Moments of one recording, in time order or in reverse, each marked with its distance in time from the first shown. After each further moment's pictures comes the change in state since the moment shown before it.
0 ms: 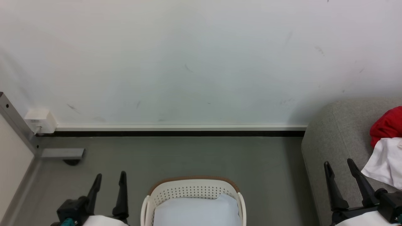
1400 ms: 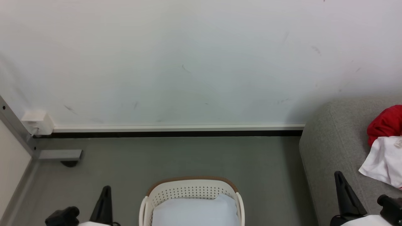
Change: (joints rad) left arm 0.019 -0.085 0.133 0.081 -0.083 -0.111 0.061; right arm 0.021 0.030 -0.003 0.050 0.168 0.000 0.055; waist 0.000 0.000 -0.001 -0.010
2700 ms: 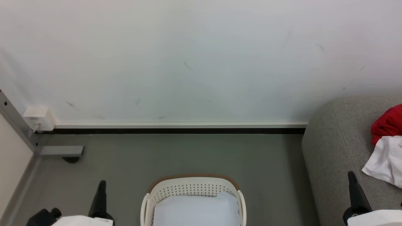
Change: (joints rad) left arm -0.019 -0.011 0.047 -0.043 -0.562 -0.038 0.142; right arm -0.003 0.053 -0.109 -0.020 0.495 0.000 0.147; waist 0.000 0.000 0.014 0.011
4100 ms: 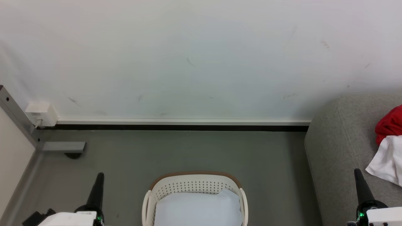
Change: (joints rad) left arm -0.021 -0.006 0.037 -0.027 -0.399 -0.028 0.110; right arm -0.015 0.035 -0.083 -0.014 0.358 0.000 0.112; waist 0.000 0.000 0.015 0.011
